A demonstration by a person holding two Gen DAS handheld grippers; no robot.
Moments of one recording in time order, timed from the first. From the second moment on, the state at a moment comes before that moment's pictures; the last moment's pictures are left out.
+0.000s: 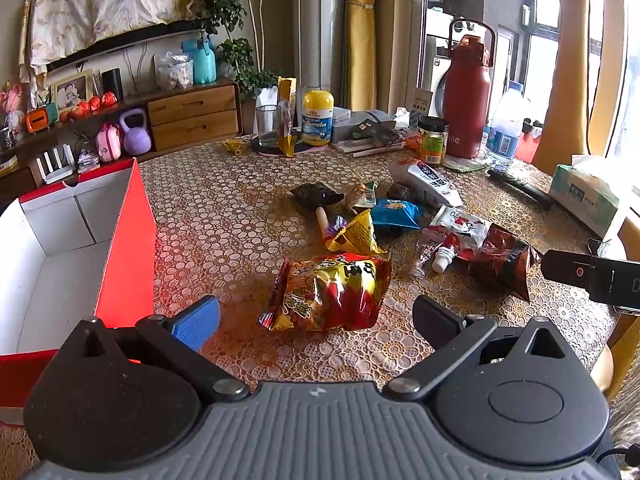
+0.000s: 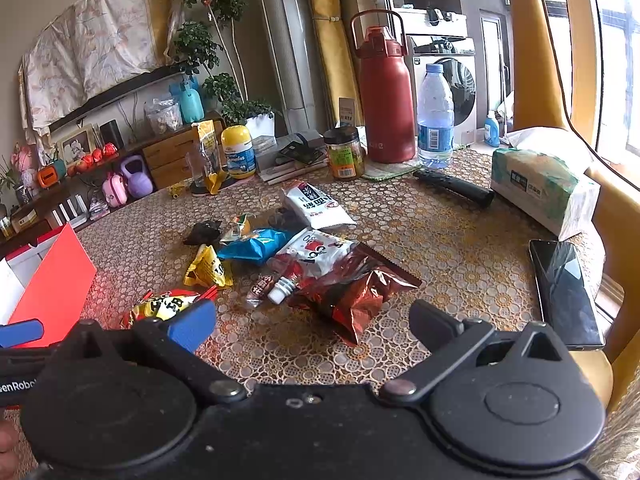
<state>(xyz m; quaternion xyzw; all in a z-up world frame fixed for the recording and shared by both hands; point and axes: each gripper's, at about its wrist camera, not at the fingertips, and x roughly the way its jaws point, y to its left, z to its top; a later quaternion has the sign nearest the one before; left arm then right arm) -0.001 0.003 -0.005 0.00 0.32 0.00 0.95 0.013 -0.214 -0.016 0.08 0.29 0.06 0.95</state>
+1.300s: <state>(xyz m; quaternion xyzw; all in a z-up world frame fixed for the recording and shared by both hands) -0.005 -0.007 -0.002 0.00 0.32 -0.02 0.95 0.011 -0.218 -0.017 0.07 0.28 0.05 0.95</state>
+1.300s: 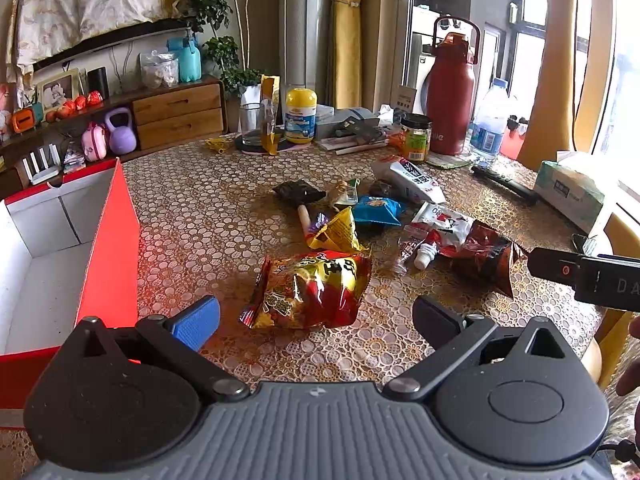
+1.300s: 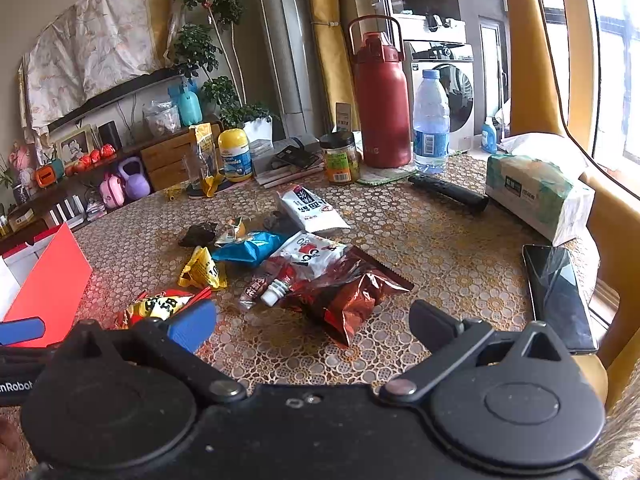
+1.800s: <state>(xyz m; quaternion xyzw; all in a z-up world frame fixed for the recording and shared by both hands) 0.001 -0.006 -0.007 0.00 0.33 -0.01 0.94 0.012 -0.217 -0.018 0.07 0.28 0.05 0.96</state>
